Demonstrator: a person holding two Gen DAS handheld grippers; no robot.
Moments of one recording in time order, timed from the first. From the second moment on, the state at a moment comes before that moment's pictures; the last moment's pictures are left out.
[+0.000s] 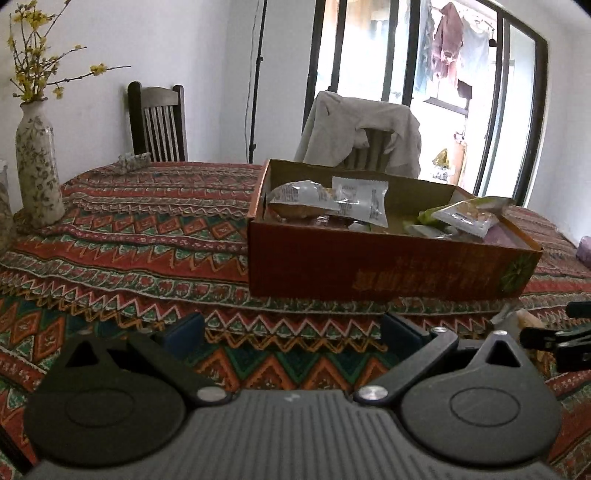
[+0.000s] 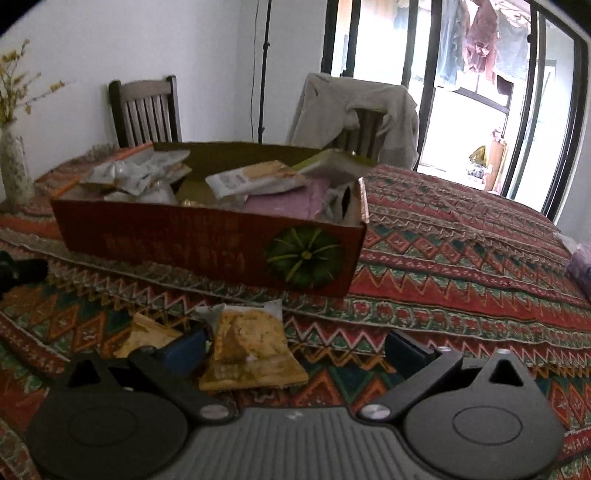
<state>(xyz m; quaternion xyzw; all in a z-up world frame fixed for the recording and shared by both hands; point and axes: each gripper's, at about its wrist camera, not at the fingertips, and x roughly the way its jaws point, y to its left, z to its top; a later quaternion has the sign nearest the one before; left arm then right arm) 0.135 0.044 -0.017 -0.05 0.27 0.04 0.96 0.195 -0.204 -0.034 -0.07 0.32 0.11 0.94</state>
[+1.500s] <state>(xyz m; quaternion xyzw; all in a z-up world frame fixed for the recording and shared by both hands) 0.137 -0.047 -0.005 -0.04 0.34 -0.01 0.94 0.154 -0.281 -0.041 0.05 0.25 0.08 0.96</state>
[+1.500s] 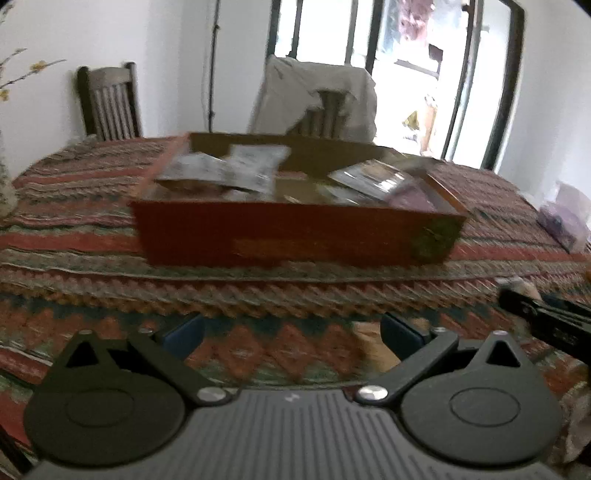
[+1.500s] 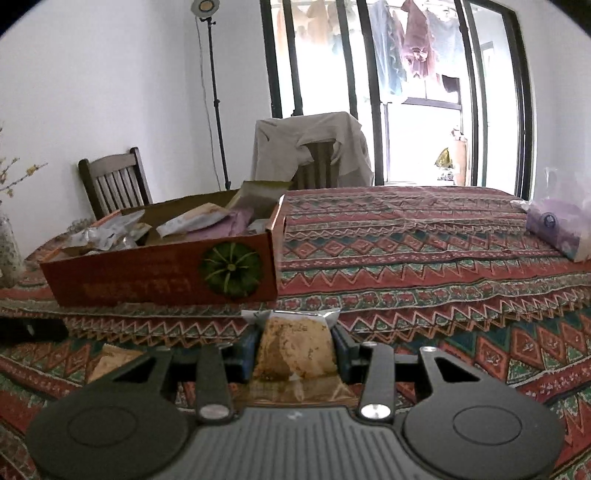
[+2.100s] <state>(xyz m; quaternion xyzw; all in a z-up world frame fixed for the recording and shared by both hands) 0.138 -0.116 -0.037 0.00 0.39 0.02 0.92 0.157 -0.295 -0.044 0.09 0.25 0.07 0.96</state>
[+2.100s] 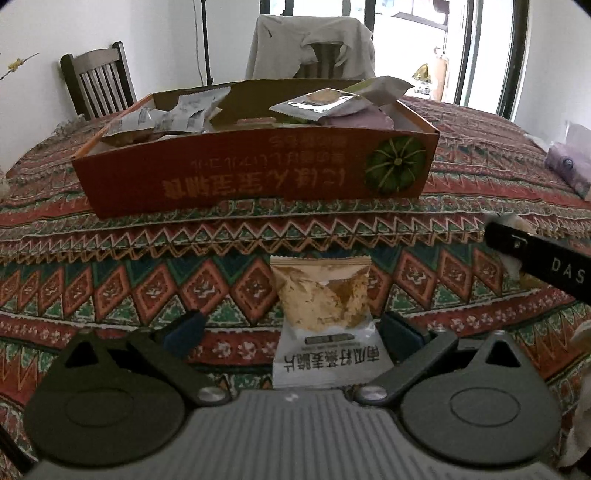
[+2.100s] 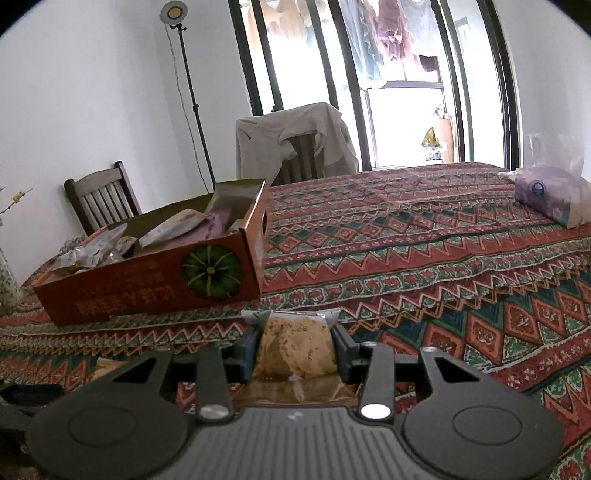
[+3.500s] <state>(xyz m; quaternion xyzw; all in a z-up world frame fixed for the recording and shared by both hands) 0.117 -0.067 0.026 -0.04 0.26 -0.03 0.96 0.137 -0.258 0.003 0.02 0.18 0.09 0.98</state>
